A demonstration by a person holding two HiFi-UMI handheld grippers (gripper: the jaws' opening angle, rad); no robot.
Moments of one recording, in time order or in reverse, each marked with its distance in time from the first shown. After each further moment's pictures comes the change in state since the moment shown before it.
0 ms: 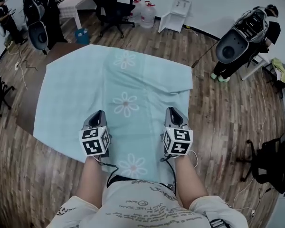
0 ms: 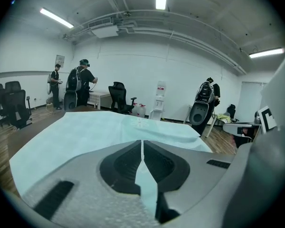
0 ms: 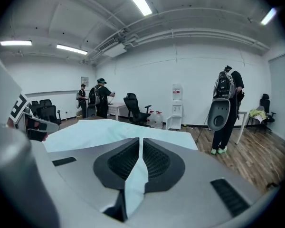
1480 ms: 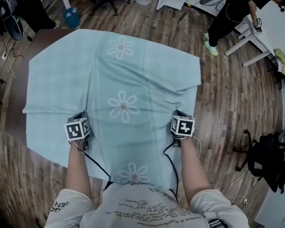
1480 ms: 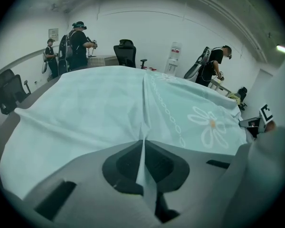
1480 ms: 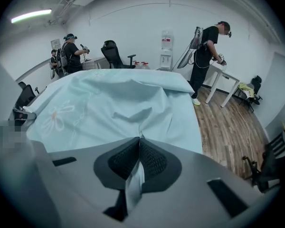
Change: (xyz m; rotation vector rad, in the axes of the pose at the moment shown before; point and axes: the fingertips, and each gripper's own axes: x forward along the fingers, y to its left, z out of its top) left arm 0.142 0.140 -0.125 -0.038 0.437 0.063; right arm 0.123 -0.099 -0.180 0.083 0.605 -0.155
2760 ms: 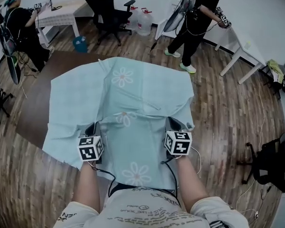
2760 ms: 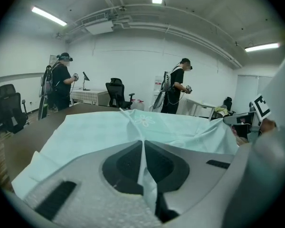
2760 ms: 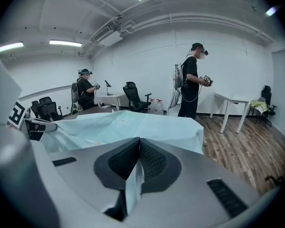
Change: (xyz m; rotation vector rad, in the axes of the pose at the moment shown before) left arm -0.147 -0.085 0.022 0.105 -0.388 -0.075; right arm -0.162 0.078 0.043 -0.062 -0.449 0.174
